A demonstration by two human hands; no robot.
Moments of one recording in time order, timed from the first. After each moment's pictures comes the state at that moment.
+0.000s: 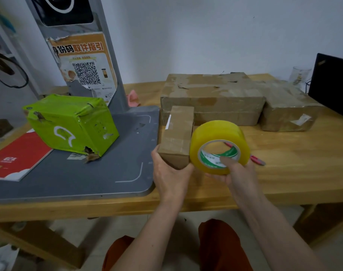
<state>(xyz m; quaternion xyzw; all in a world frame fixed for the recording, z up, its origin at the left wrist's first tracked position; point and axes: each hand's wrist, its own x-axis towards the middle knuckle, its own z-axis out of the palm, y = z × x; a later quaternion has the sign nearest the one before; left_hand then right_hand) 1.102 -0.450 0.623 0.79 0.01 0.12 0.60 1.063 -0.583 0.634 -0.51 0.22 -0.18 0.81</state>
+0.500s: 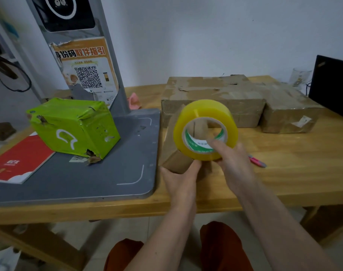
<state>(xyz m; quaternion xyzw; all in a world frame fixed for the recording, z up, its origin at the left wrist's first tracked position) 1.089 -0.472 0.621 0.60 0.14 -0.01 0.79 1.077 -0.573 0.667 -0.59 0.13 -0.17 0.78</state>
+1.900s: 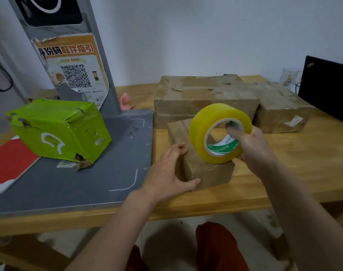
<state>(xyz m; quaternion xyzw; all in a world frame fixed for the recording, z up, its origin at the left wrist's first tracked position) 1.150 -0.417 0.621 0.88 -0.36 0.03 0.32 1.087 -0.625 0.692 -0.70 0.17 -0.17 0.67</state>
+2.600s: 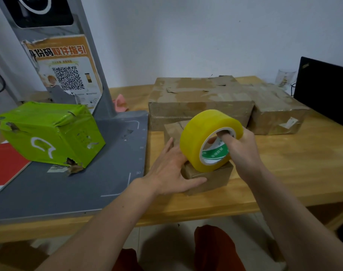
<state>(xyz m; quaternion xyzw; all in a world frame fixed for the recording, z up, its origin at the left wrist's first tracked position) 1.170 -0.448 0.630 0.83 -0.49 0.09 0.26 1.094 -0.621 0.684 -0.72 0.14 -0.26 0.63</state>
